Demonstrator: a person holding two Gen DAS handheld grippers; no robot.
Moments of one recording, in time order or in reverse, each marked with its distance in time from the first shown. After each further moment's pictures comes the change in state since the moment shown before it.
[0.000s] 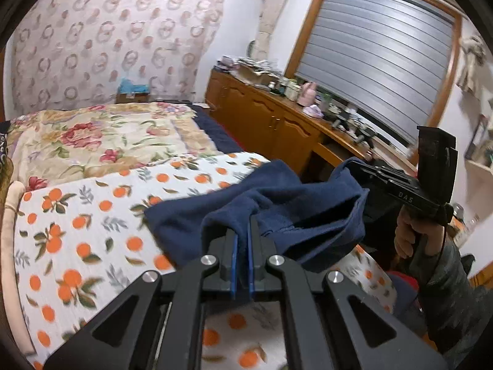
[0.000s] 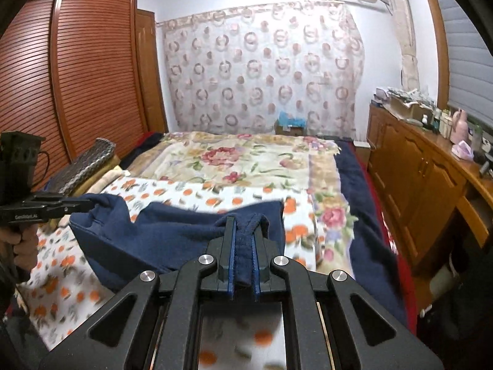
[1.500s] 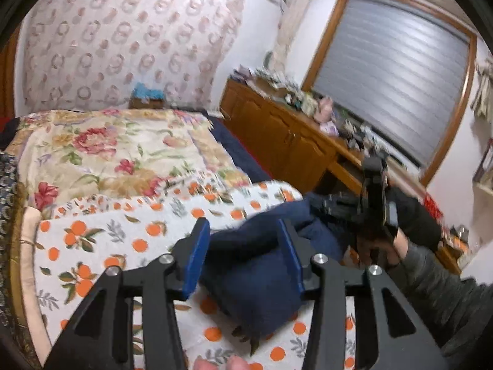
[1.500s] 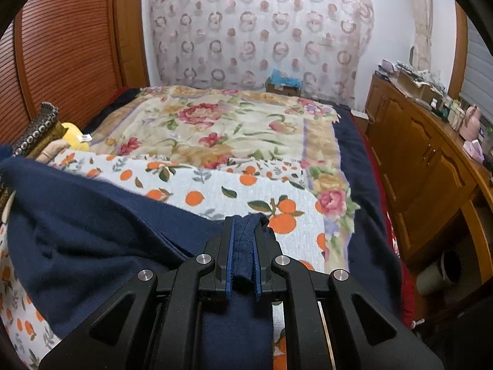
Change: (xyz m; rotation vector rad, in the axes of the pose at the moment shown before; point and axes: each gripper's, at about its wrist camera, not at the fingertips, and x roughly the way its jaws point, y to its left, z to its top) left arm -0.009 0.052 0.046 -0.061 -0.059 0.037; right arm 0.160 -0.027 0.017 -0.047 0.232 -0.073
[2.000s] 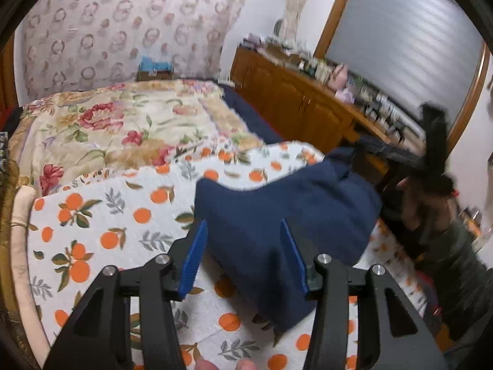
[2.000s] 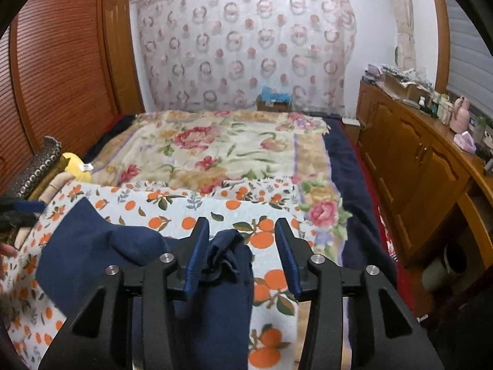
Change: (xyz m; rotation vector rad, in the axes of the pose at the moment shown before) left arm 0.058 0.003 -0.030 0.045 0.192 0.076; right arm -0.048 -0.024 0.011 0.079 -0.100 0.007
